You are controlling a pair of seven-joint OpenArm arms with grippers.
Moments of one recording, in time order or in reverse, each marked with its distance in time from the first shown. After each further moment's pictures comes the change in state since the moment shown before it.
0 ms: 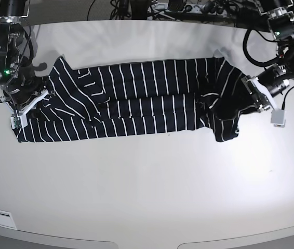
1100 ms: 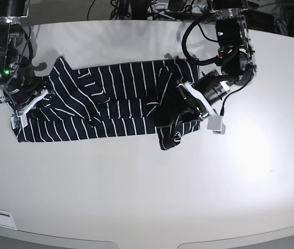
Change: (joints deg) left arm -2.3 16.9 17.8 0.0 21.6 -1.0 -16.5; right arm 0.0 0.2 0.0 0.0 0.0 1.3 -0.4
